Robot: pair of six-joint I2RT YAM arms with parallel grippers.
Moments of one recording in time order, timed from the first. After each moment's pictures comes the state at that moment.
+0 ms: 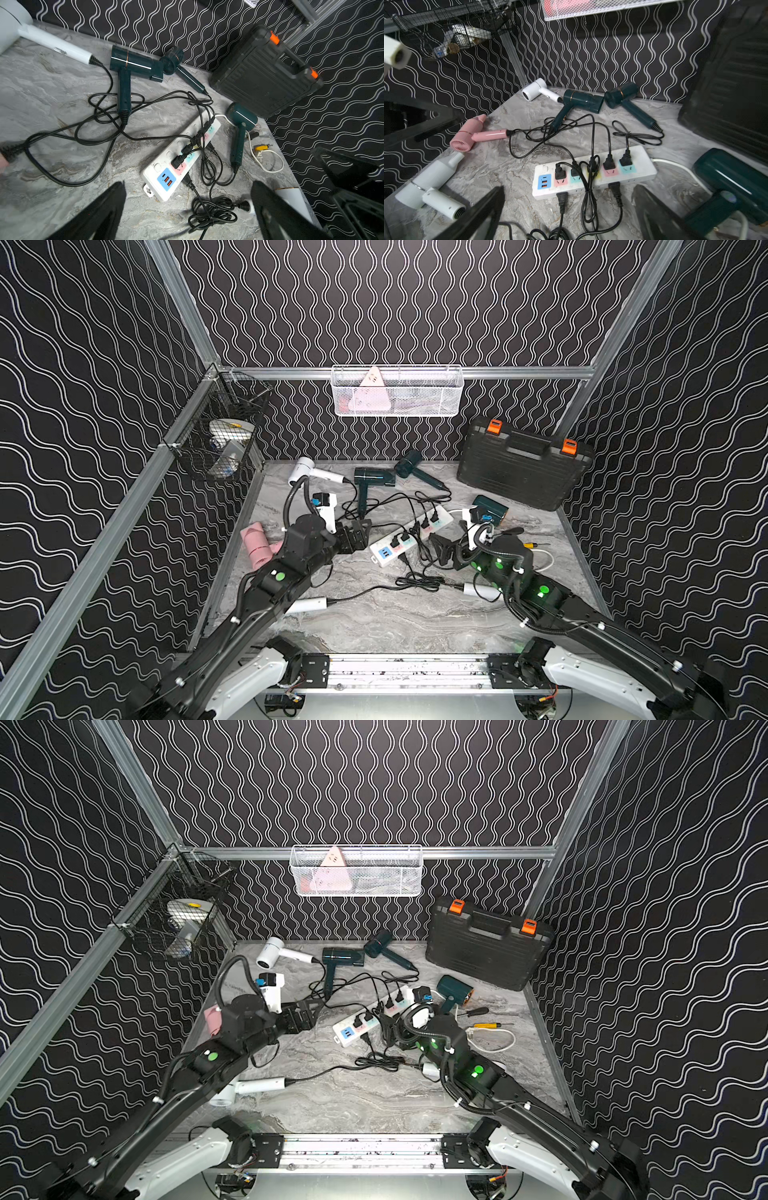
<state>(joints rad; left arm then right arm) -0.44 0.86 0.77 -0.28 0.00 -0.55 0.79 0.86 0.69 -0.06 0.25 0.22</state>
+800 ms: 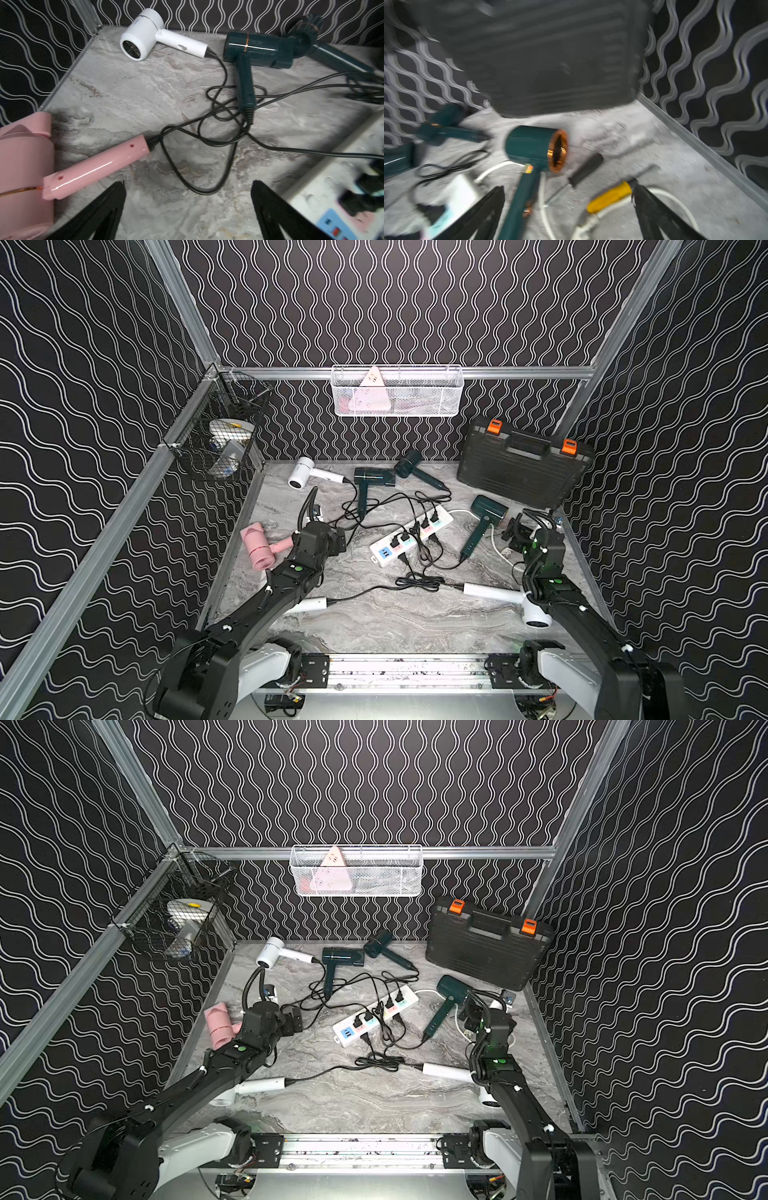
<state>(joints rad) -0.27 1.13 0.52 0.02 -0.38 -0.25 -0.01 1.05 0.38 0.29 0.29 0.36</state>
